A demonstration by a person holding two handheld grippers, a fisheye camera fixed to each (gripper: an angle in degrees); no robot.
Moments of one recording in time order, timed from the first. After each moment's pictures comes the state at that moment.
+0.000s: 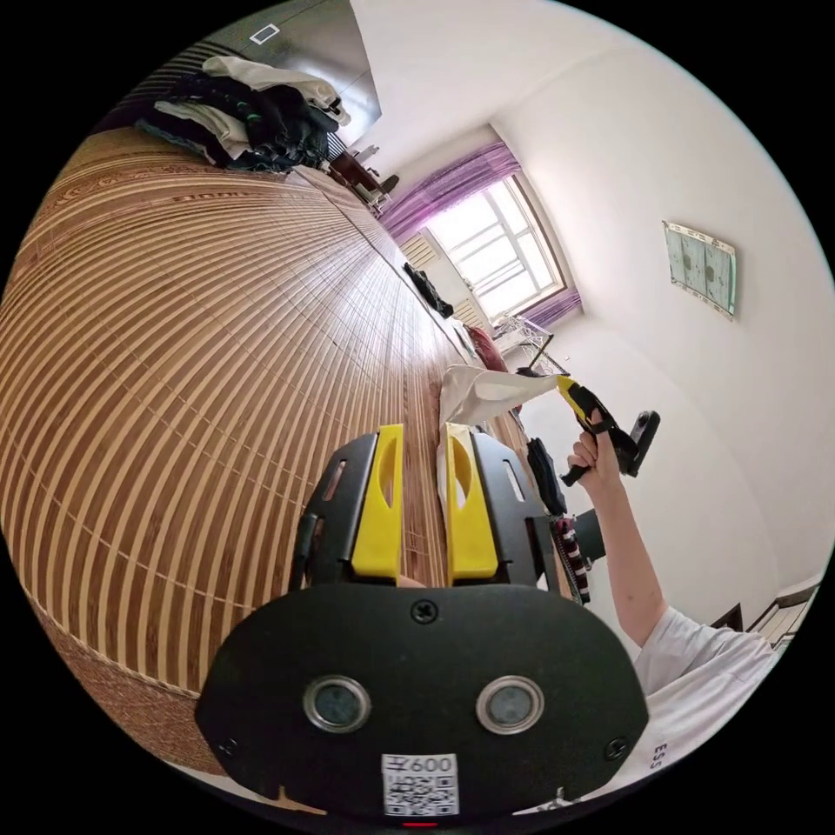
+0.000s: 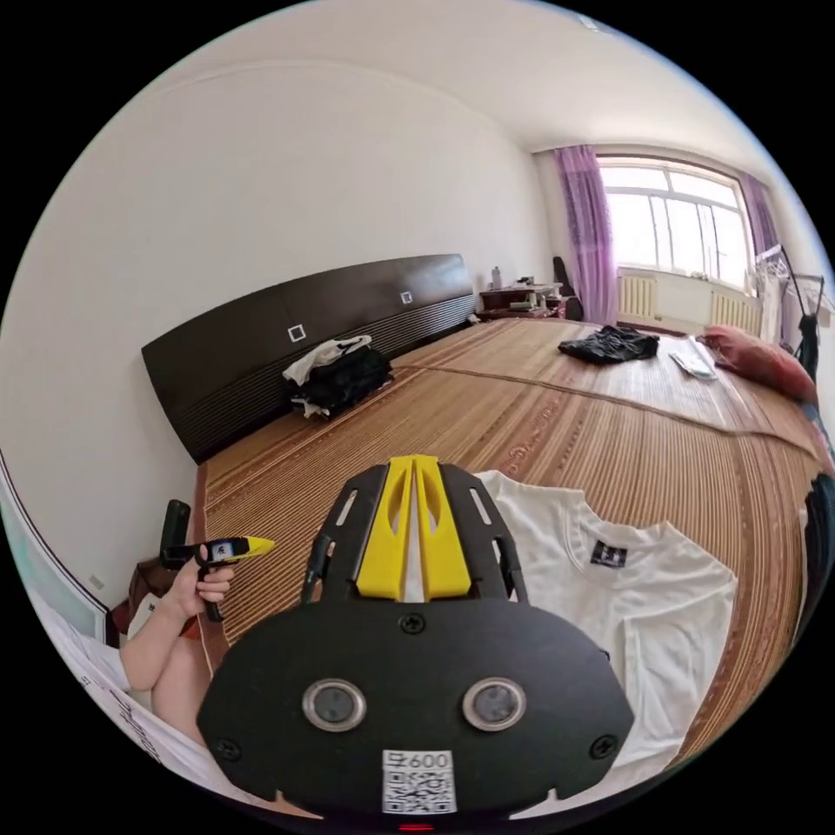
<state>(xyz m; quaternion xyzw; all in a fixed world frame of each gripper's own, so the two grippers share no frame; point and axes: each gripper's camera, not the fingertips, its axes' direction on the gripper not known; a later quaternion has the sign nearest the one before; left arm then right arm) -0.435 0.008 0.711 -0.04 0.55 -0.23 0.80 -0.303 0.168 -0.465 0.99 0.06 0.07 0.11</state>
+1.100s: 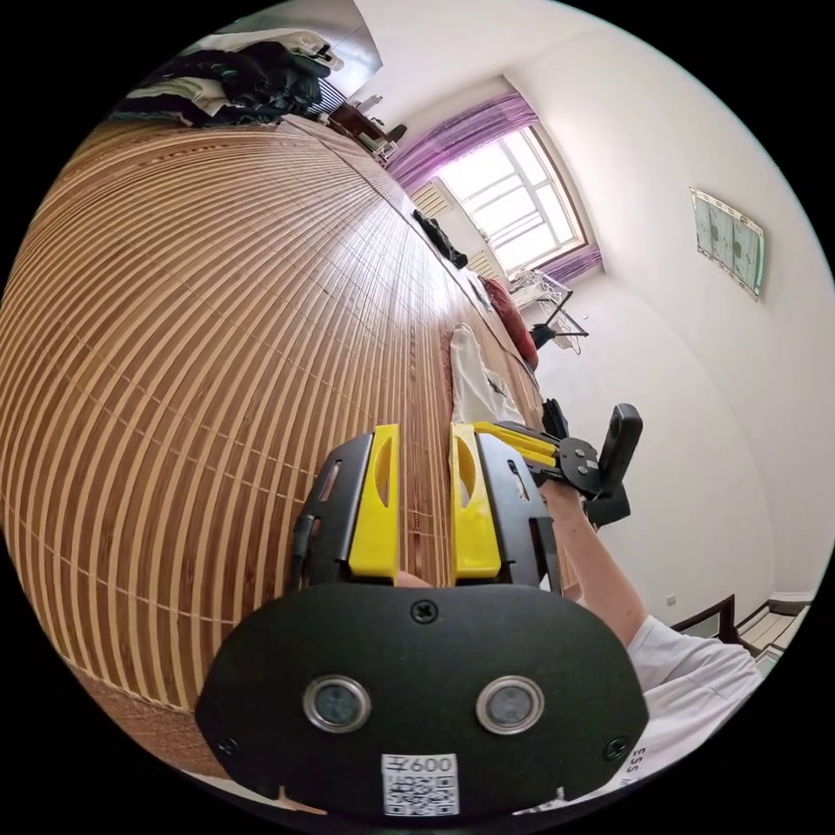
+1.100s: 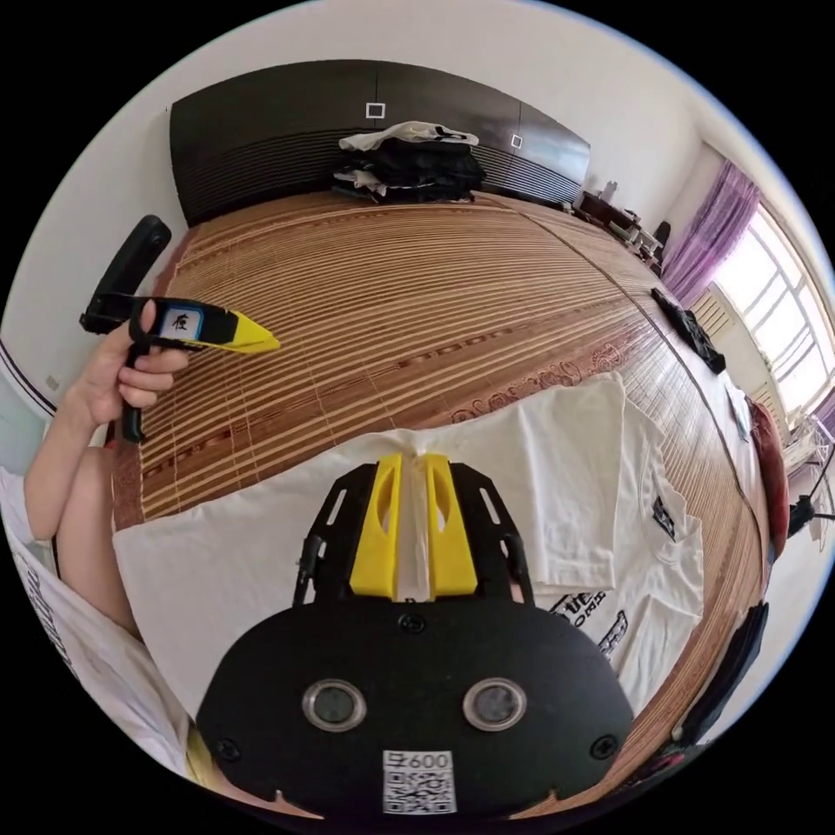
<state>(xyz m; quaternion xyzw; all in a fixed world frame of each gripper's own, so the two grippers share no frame) -0.388 -0.044 0.672 -0.11 0.56 -0.19 0.80 -0.338 0.034 -0.601 0.88 0.27 0.12 0.37</state>
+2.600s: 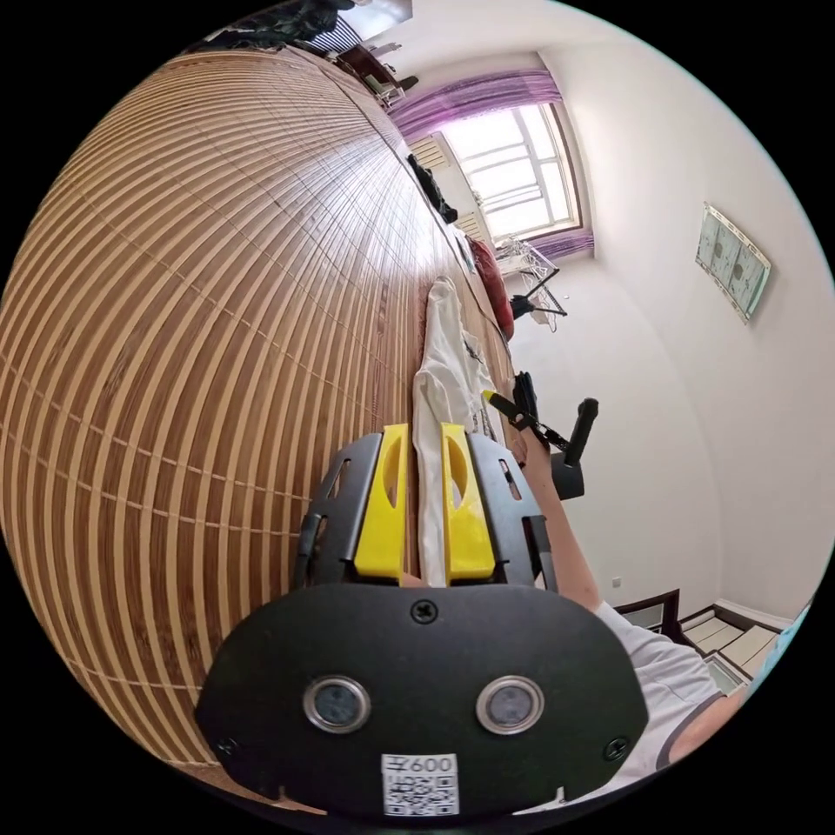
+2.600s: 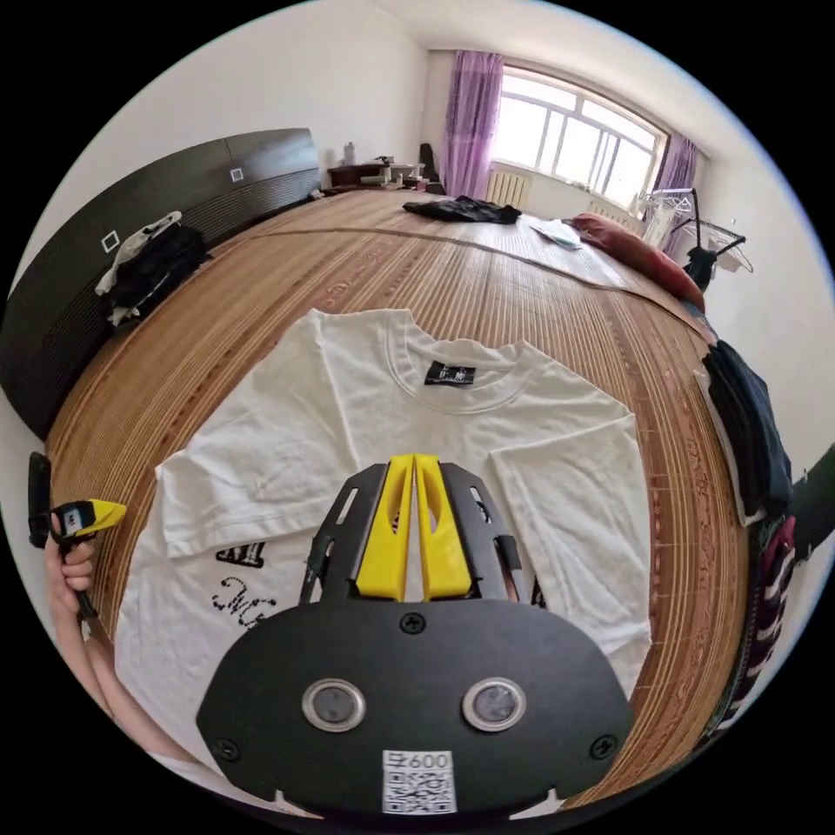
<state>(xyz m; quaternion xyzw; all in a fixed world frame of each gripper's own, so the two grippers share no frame) -0.365 -0.126 0.598 -0.19 0.62 -0.18 0.74 -0.178 0.129 -0.529 0.92 0.02 0.29 0.25</state>
